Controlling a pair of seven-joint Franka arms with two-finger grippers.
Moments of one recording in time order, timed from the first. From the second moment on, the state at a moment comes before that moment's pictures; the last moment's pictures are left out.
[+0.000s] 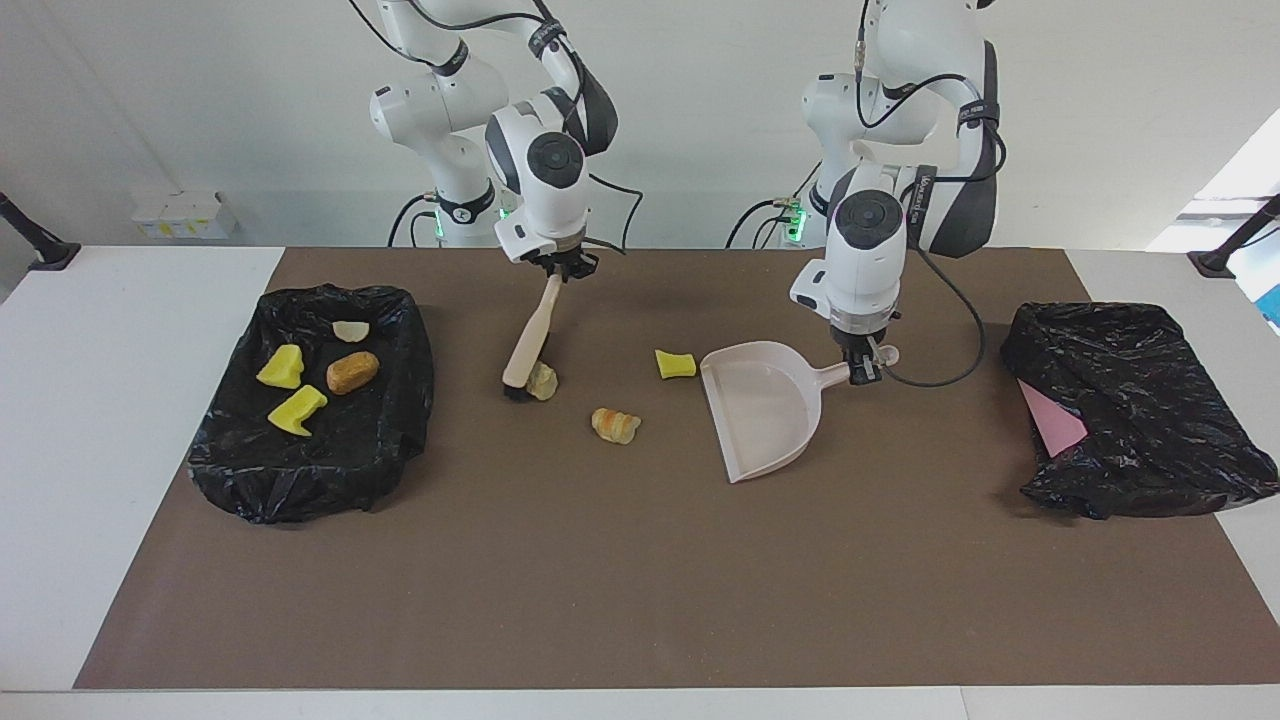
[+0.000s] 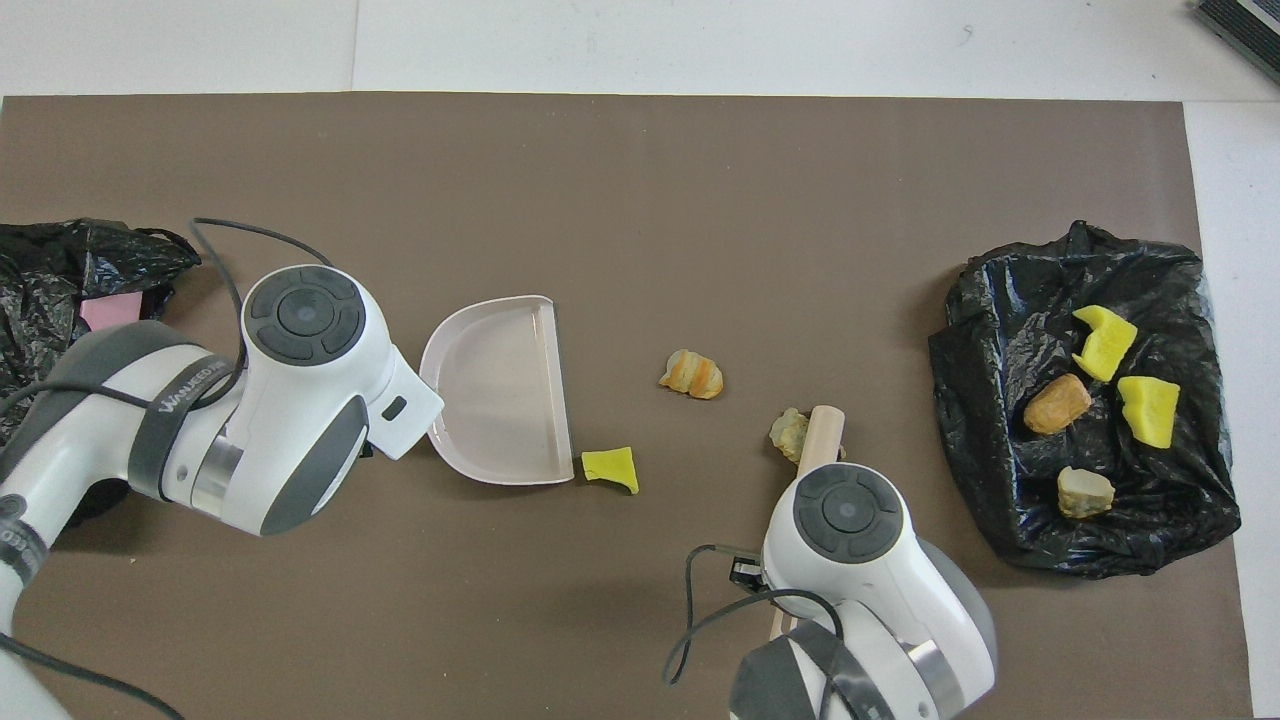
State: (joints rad) left arm -0.36 0.08 -0.03 -2.07 0.25 2.00 1.03; right arm 0.46 -0.11 0.12 -2.34 0.13 1.90 0.80
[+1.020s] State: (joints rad) left arm -0.48 -0.02 -0.04 -2.29 0.21 2.19 0.83; right arm 0.65 0.11 0.13 -2.07 0.23 1.94 0.64
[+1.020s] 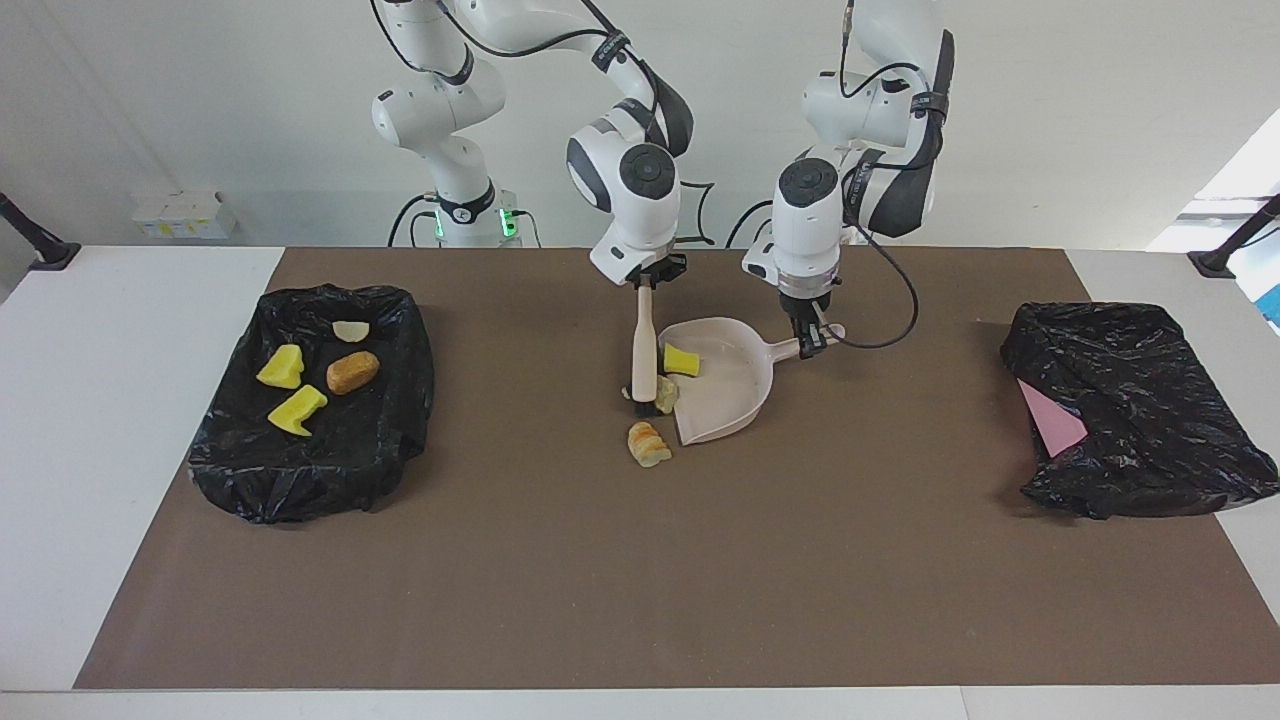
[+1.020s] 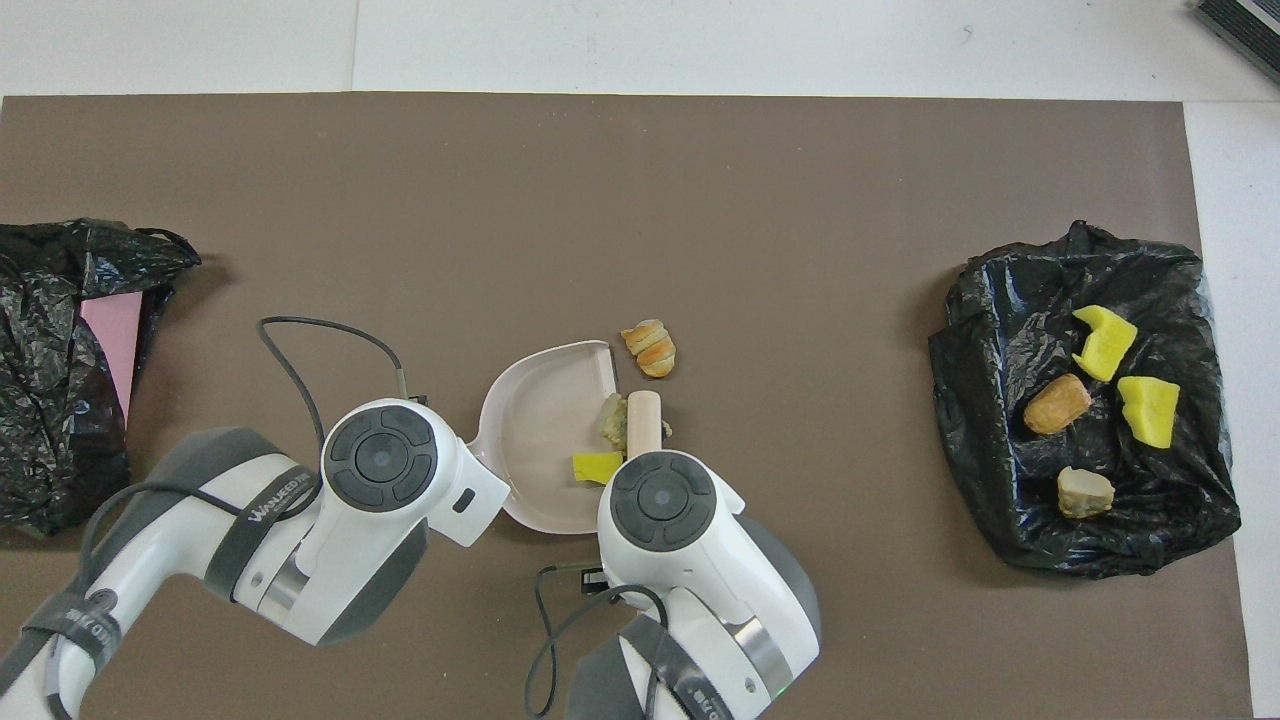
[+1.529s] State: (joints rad) left arm -0.48 -0.01 -0.03 -2.29 0.19 2.23 0.82; right arm 0.67 0.11 0.13 -2.01 0.25 1.91 0.64
